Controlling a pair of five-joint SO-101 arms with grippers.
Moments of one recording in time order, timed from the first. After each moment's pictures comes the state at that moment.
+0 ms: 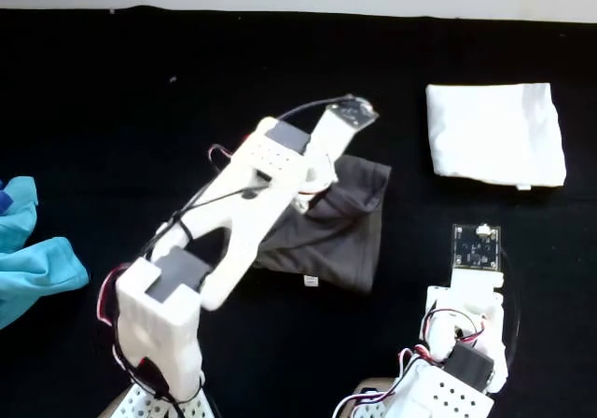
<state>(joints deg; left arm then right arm) 23.7 20.8 -2.4 63.3 -15.1 24.6 -101.2 96.1 61.9 26.4</state>
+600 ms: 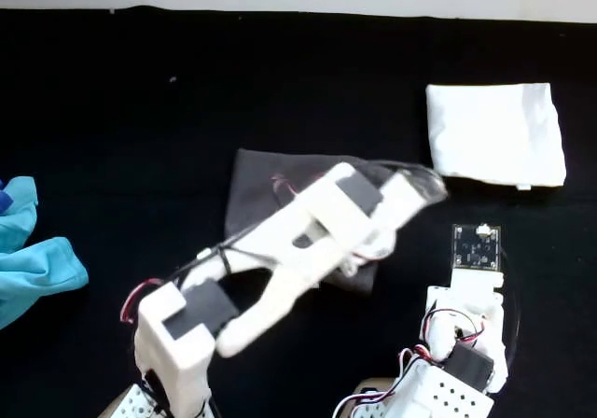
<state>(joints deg) 43.7 14.2 -1.7 77.6 -8.4 24.6 -101.2 96.1 61.9 26.4</state>
